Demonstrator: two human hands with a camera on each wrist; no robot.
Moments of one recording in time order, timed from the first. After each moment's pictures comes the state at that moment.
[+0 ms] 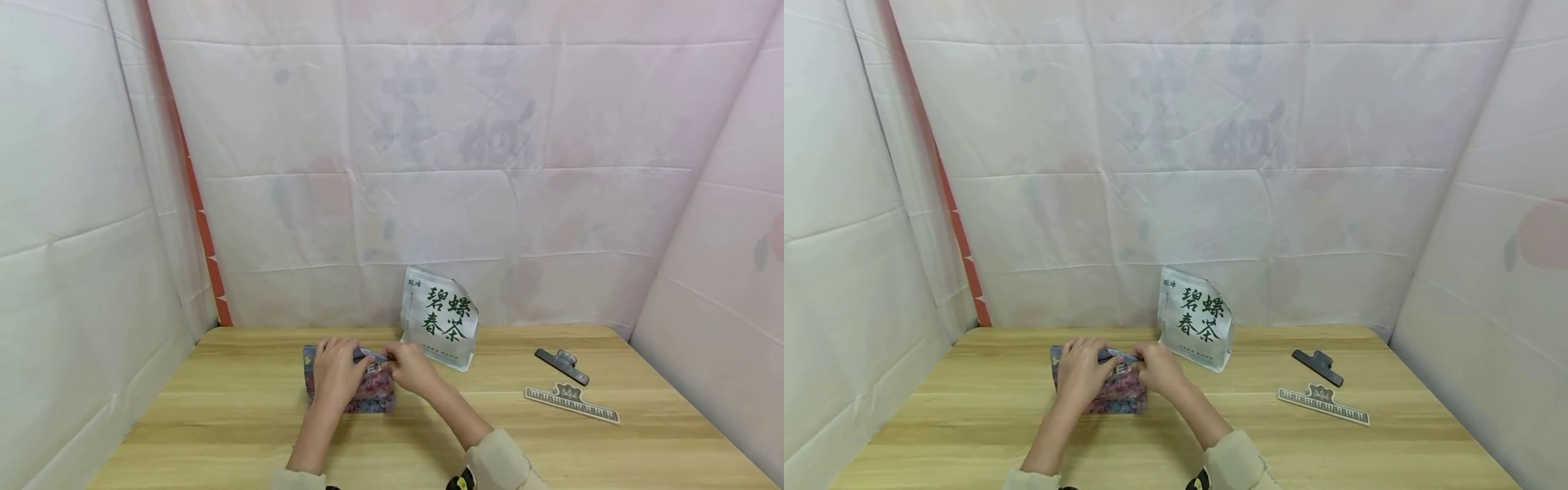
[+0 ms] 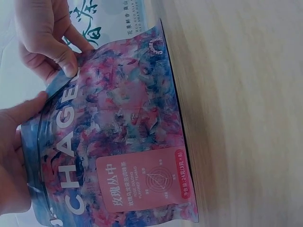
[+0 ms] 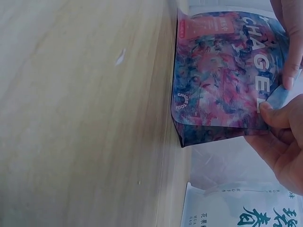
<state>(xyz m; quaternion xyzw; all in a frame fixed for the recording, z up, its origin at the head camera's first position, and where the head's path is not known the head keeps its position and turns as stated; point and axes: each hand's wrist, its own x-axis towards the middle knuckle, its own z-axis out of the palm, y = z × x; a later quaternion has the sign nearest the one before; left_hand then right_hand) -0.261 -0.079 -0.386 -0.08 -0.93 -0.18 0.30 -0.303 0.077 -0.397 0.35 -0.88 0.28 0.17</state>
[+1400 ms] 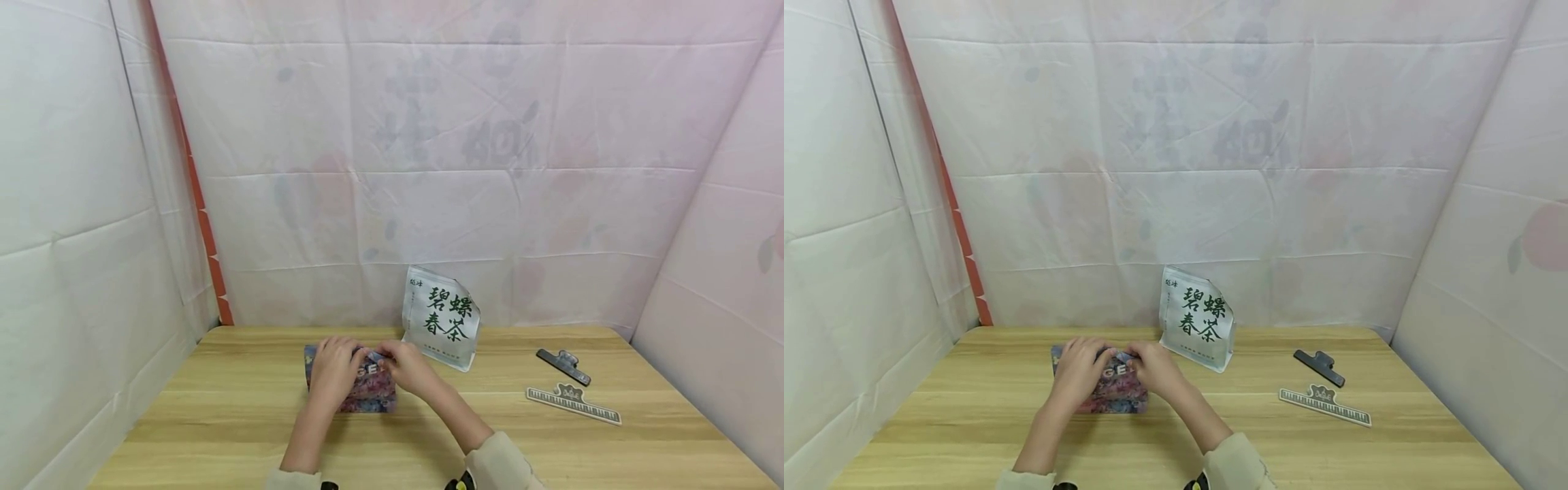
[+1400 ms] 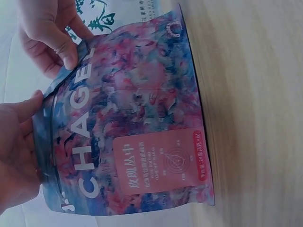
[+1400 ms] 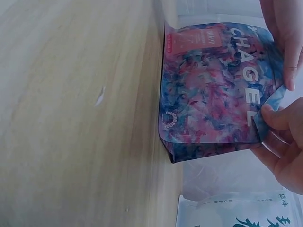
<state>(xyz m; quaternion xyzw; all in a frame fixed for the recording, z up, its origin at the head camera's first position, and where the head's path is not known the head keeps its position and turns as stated) -0.257 -0.089 -0.378 -0.14 -0.93 -0.22 0.25 -0.298 0.070 -0.391 0.36 -0.87 0.29 0.17</state>
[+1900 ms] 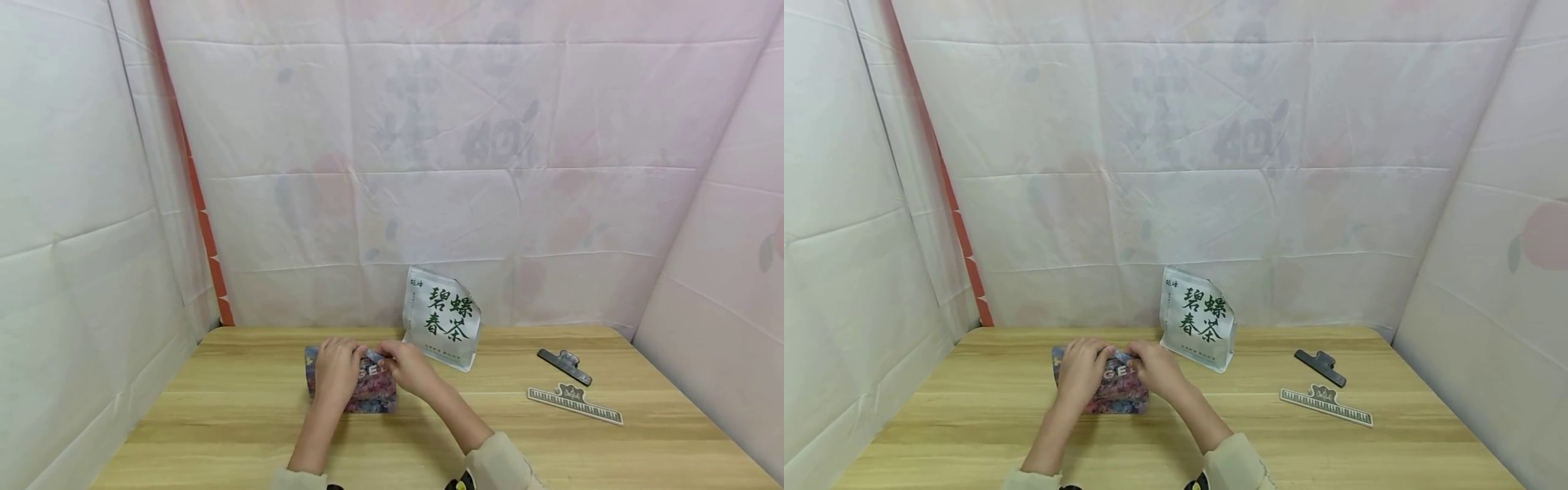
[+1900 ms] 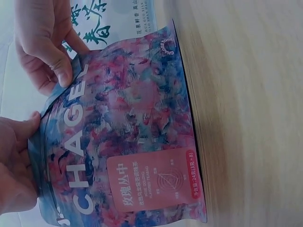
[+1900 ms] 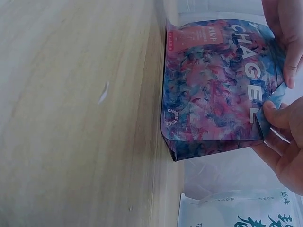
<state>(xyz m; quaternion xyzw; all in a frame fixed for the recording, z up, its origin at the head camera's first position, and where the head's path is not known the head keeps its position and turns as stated) -0.261 -0.083 -0.382 -0.11 -0.91 -0.23 0.32 -0.298 0.071 -0.392 0.37 -0.87 0.27 0.18</state>
